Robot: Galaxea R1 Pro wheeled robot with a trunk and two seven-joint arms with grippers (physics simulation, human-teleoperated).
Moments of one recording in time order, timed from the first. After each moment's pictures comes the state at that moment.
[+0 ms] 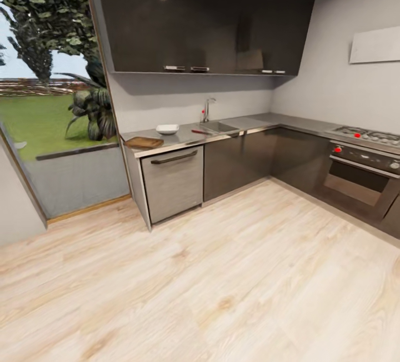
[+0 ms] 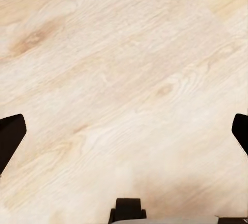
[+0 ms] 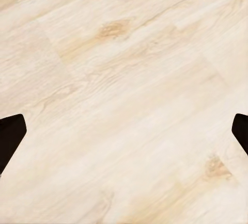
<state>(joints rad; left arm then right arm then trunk) 0.01 0.03 0.01 -0.42 0.01 -0.35 0.00 -0.01 0.03 0.00 -0.42 0.01 -0.47 0.00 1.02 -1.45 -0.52</state>
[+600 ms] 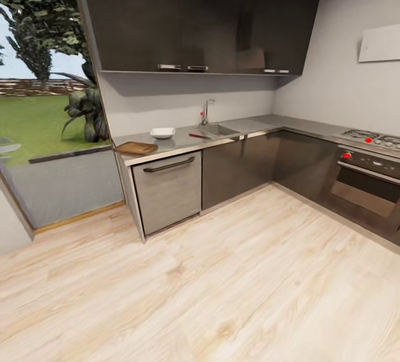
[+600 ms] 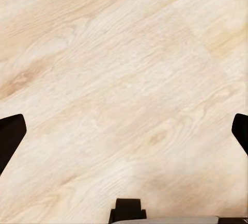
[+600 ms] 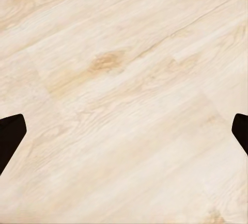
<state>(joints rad) 0.01 0.03 0.01 -0.42 0.01 -0.35 0.00 -0.01 0.03 0.00 -0.42 0.01 -0.47 0.00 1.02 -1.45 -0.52</state>
